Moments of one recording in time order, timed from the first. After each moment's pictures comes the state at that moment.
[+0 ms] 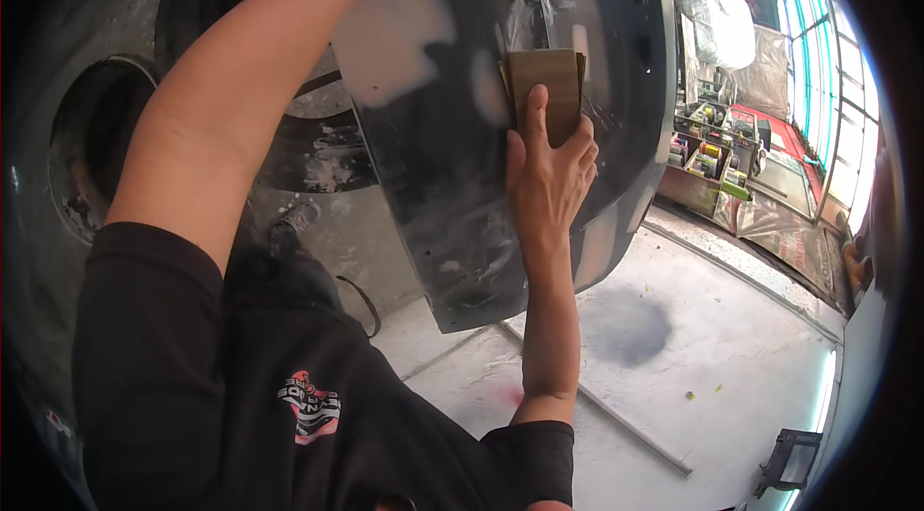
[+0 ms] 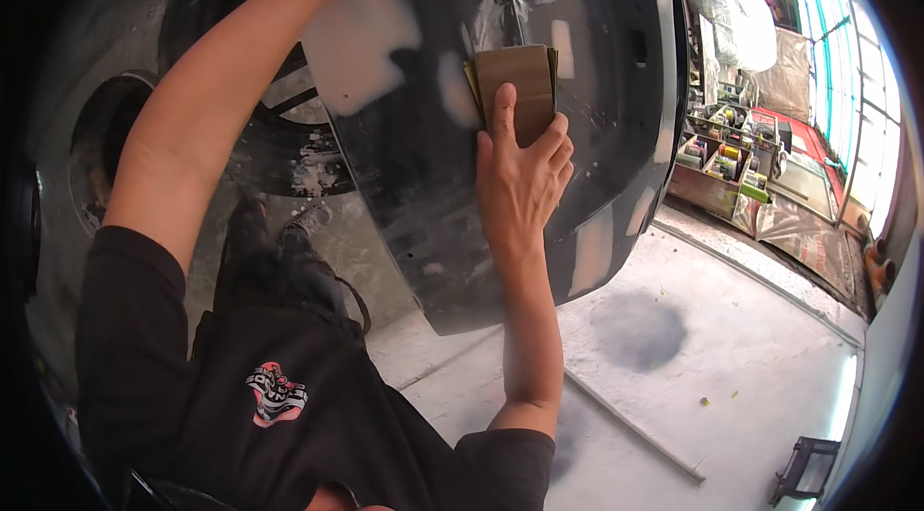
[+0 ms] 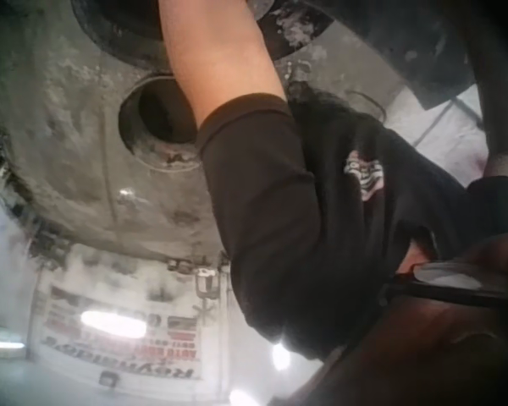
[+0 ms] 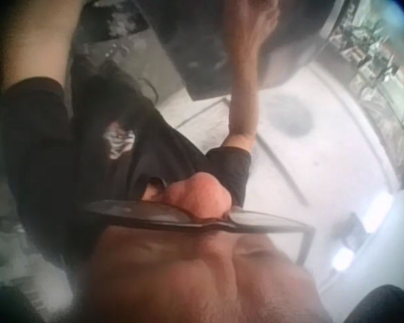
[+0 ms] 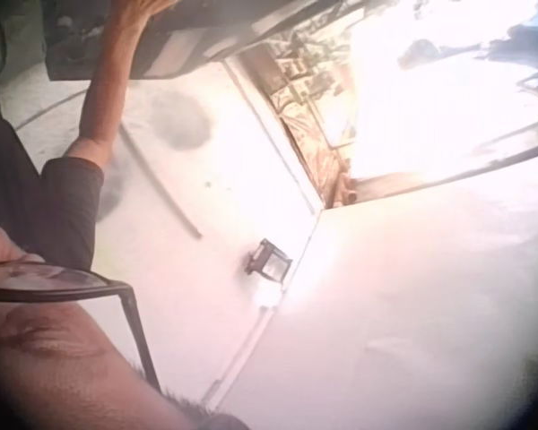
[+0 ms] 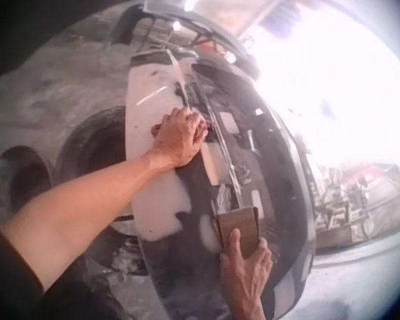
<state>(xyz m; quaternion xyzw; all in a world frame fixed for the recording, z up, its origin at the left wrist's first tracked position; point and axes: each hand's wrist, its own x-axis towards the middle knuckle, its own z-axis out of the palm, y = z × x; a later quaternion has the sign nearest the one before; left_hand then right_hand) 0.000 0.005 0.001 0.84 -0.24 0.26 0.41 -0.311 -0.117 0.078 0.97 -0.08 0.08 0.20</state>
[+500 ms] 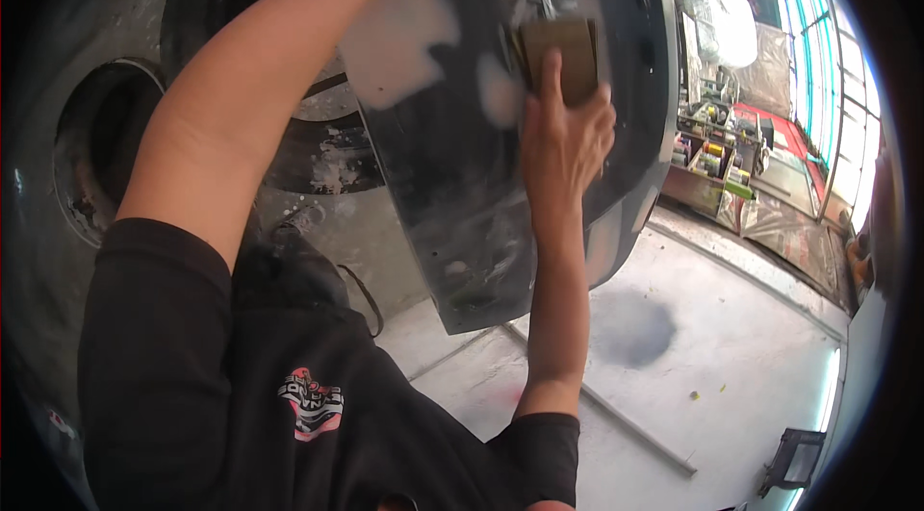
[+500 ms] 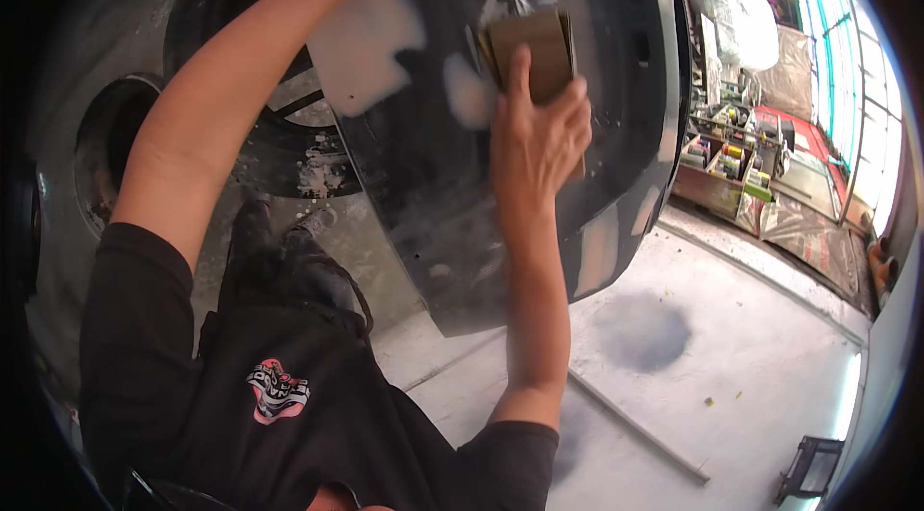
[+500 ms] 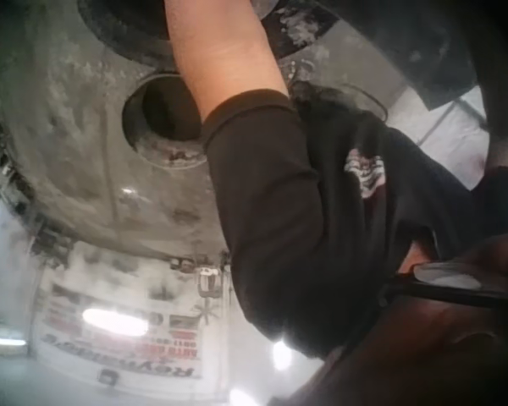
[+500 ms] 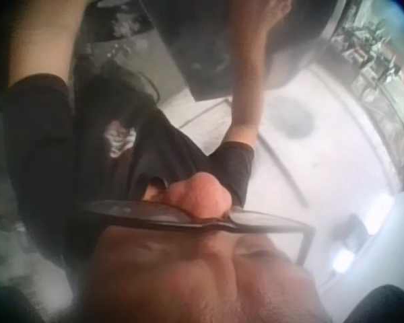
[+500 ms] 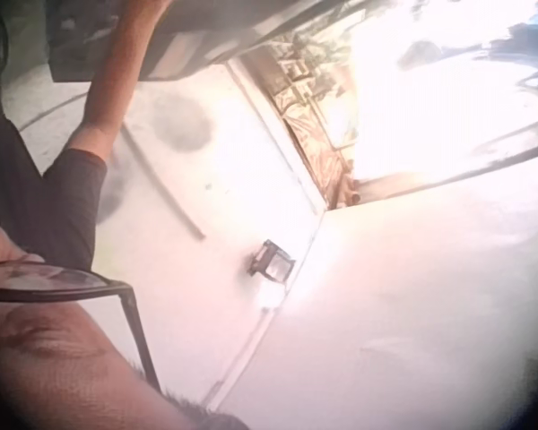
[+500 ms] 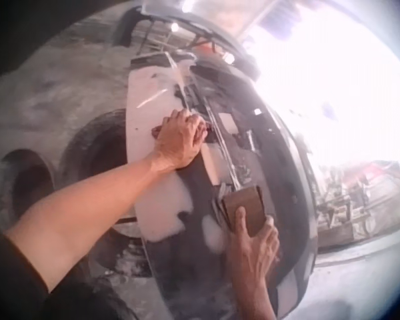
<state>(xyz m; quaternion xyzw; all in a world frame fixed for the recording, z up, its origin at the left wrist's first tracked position) 0.000 0.003 -0.001 0.83 -0.24 0.28 0.41 -0.281 -0.124 0.080 0.96 -0.09 0.10 0.24</state>
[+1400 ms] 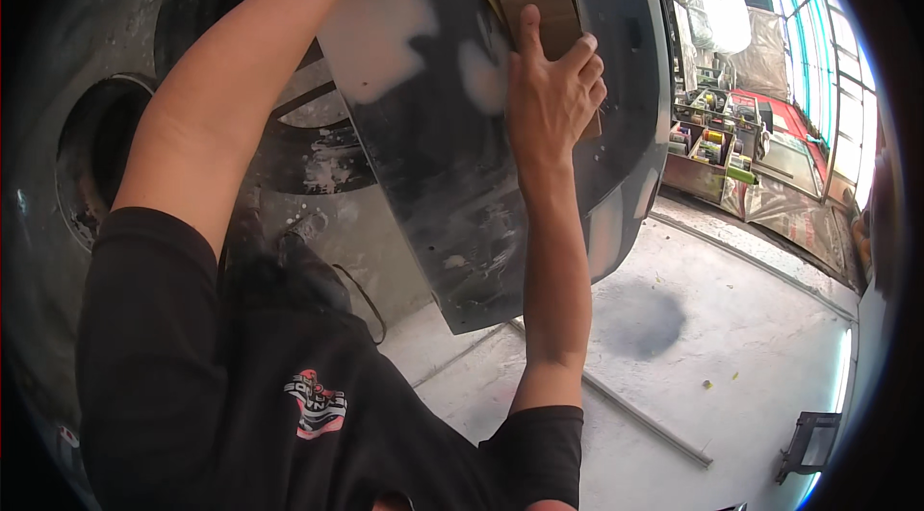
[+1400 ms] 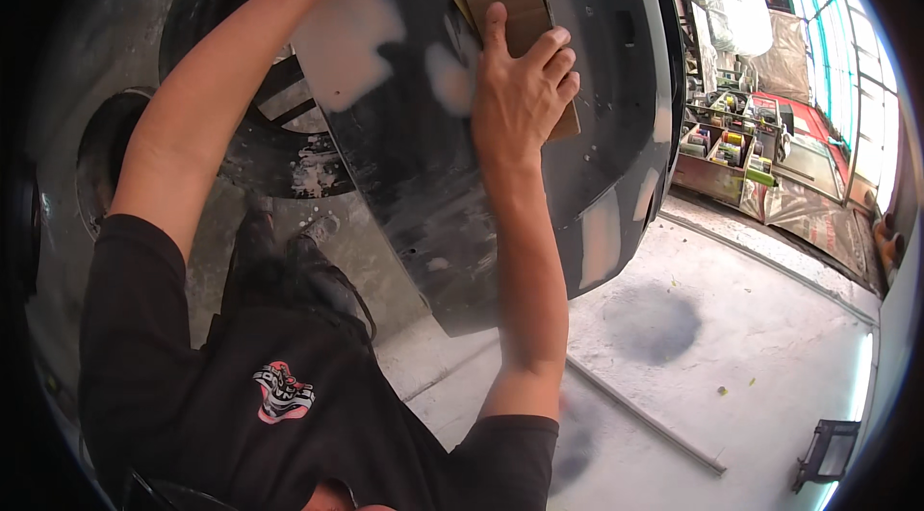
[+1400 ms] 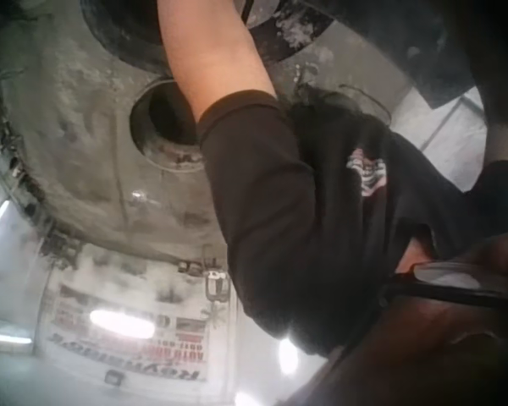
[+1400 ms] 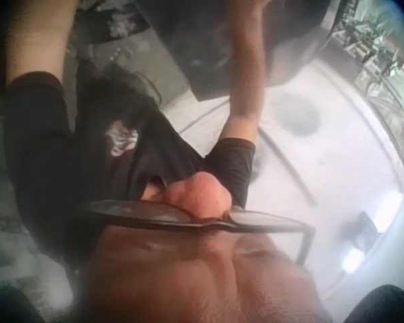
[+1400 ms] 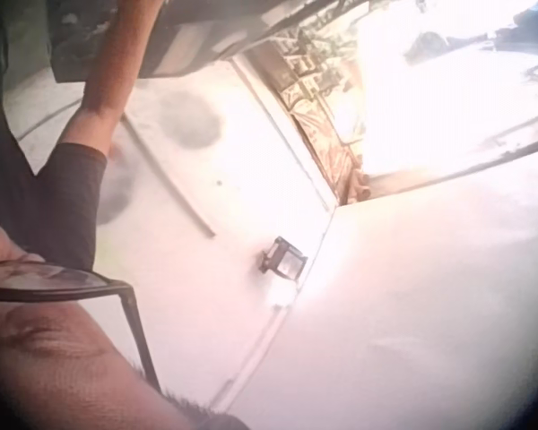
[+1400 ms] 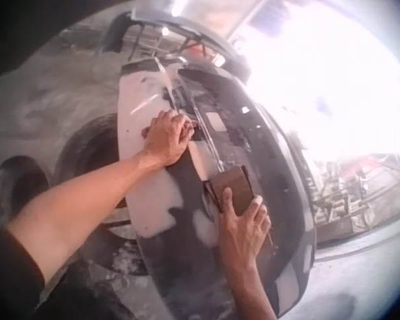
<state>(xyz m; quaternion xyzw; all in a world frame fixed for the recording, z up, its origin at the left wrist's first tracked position) 0.003 0.004 -0.007 0.83 -0.24 0.27 0.43 -0.251 -0.128 0.074 0.95 -0.09 0.14 0.26</state>
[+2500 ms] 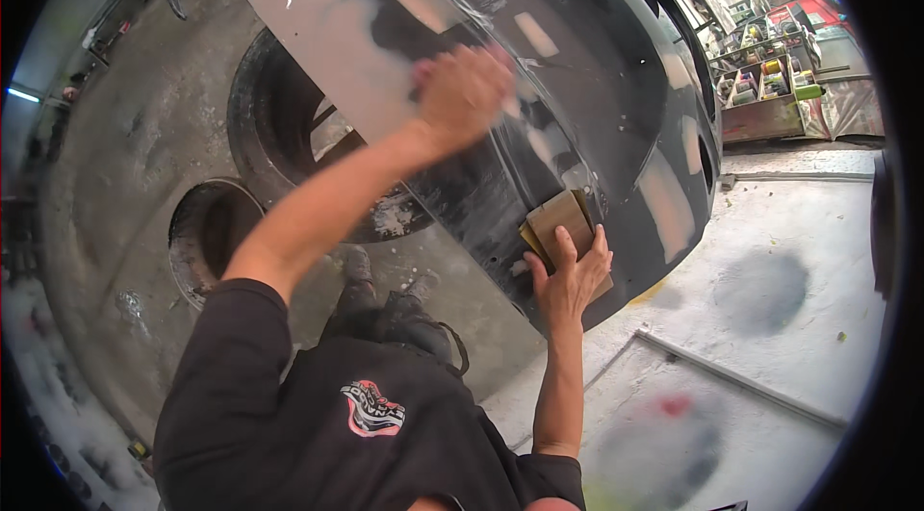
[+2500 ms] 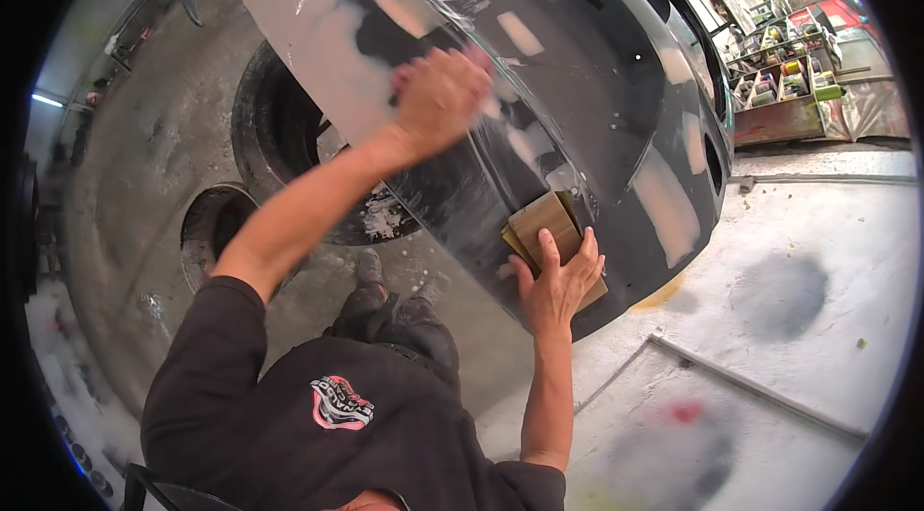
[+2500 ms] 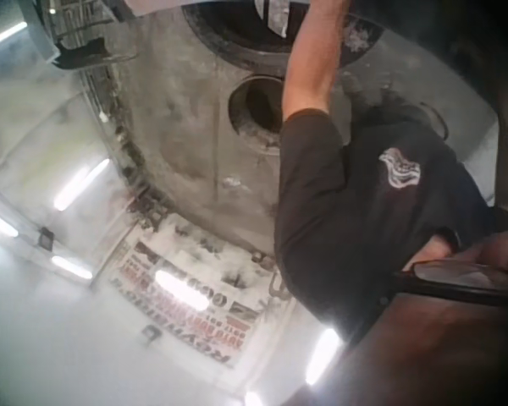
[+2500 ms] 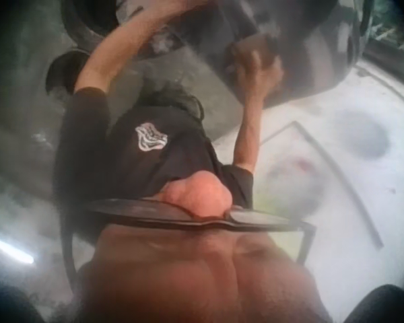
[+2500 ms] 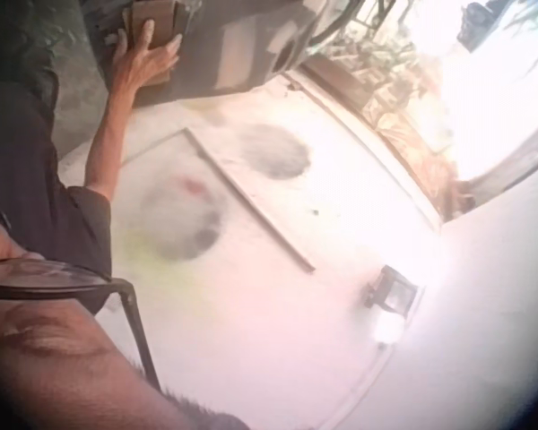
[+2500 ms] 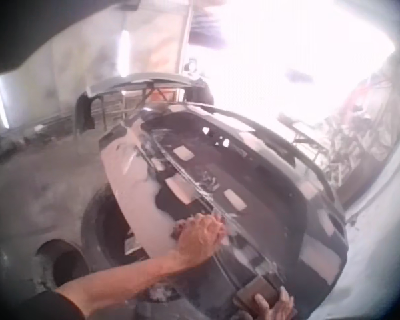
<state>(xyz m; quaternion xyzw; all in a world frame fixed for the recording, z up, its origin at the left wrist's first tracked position) -0.173 -0.033 0.009 0.76 -0.54 0.26 0.25 -0.517 -0.072 0.019 0.94 -0.29 0.16 -0.02</state>
